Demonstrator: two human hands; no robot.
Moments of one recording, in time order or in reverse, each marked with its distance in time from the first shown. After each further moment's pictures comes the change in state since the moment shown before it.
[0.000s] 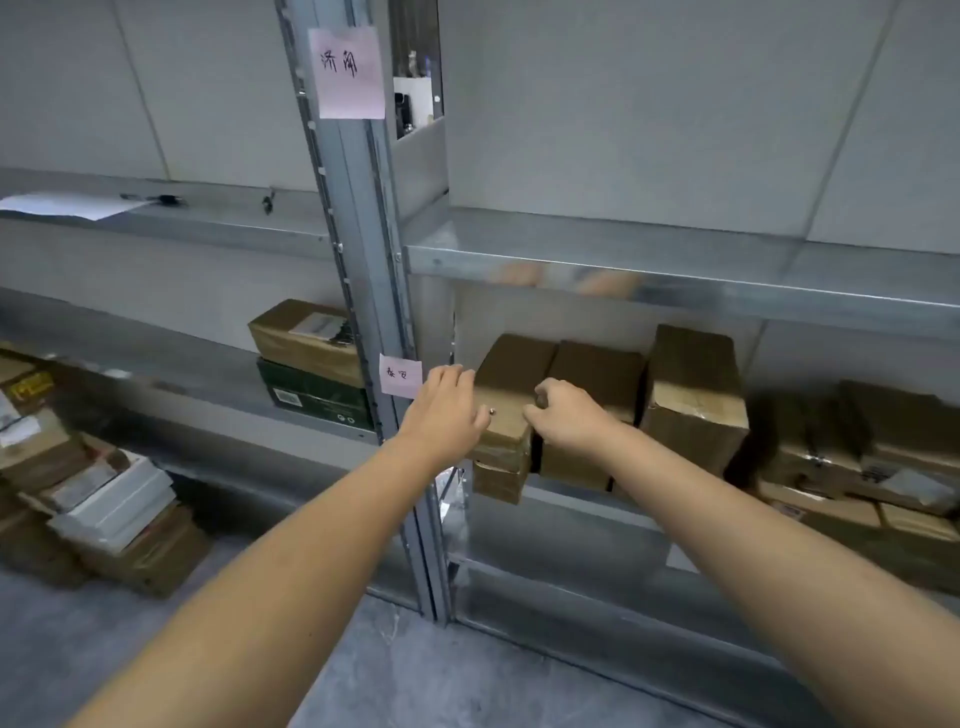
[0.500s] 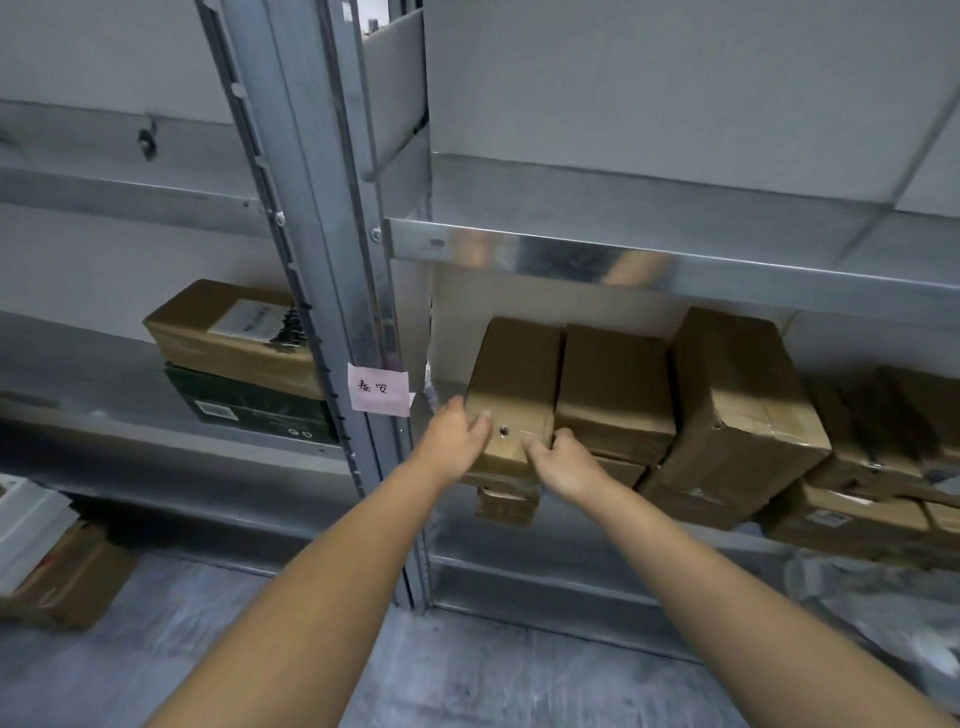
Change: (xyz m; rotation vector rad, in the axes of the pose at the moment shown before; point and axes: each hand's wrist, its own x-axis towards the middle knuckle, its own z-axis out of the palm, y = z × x) left_hand 0.088 -0.069 0.096 -0.587 -0.301 -0.273; right_hand 0.080 0.020 0.092 0.310 -0.015 0.464
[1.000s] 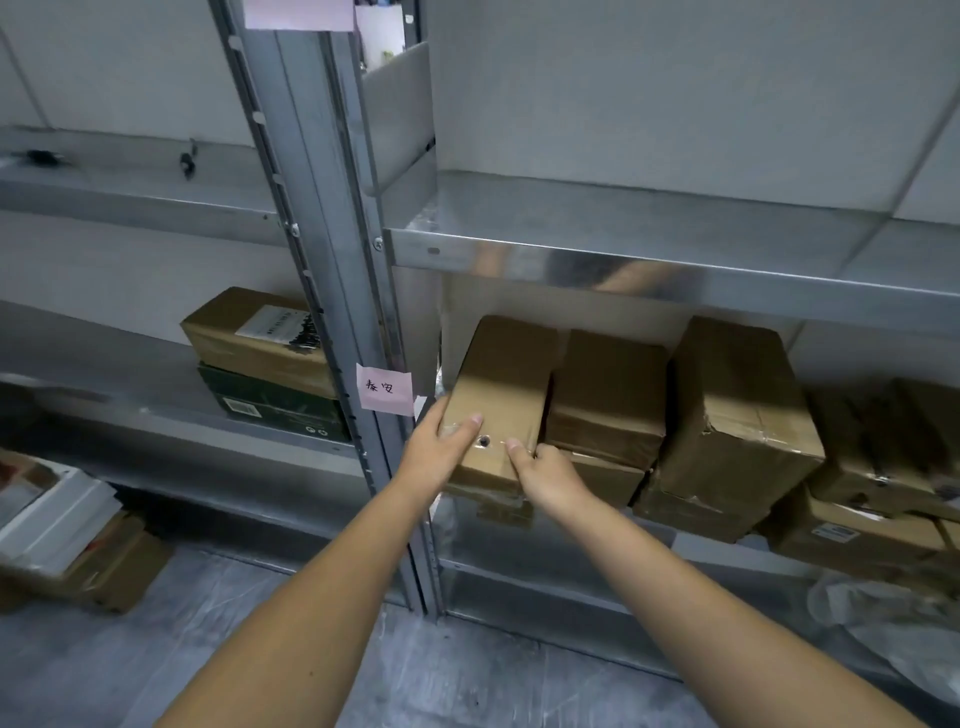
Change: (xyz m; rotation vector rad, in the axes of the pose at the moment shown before) left_hand -0.031 -0.012 0.001 -0.477 0.137 -0.093; right_hand -0.024 -0.002 0.009 0.183 -0.043 -0.067
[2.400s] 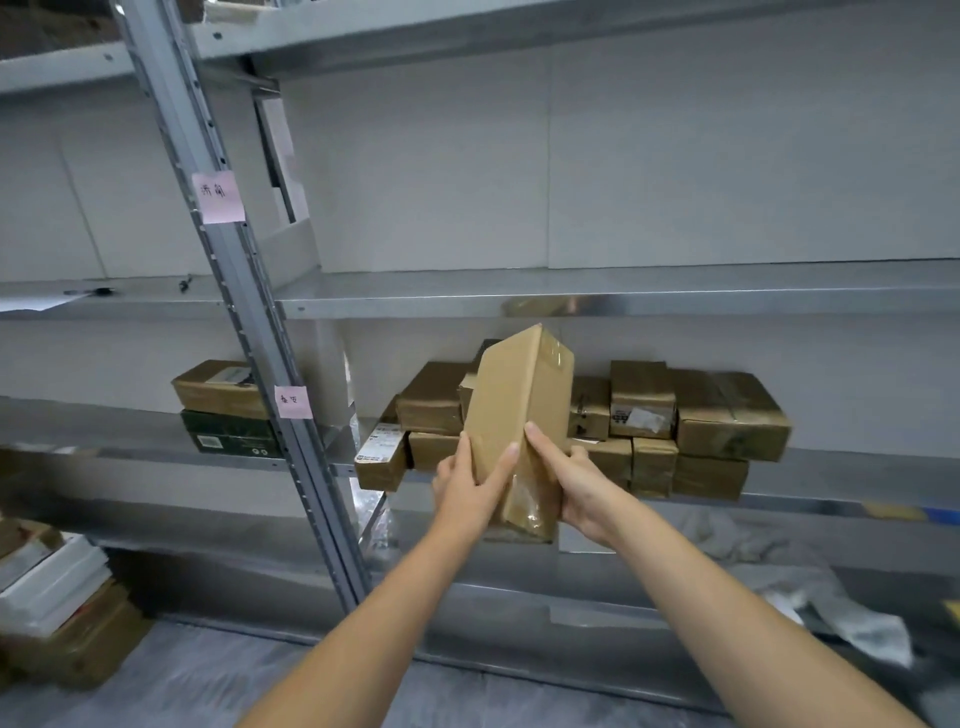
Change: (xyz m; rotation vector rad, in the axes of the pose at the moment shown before) left_hand -0.347 0.110 0.247 0.184 0.038 0.176; right_hand -0.252 0.183 -0.265 0.733 -0.169 -0.061
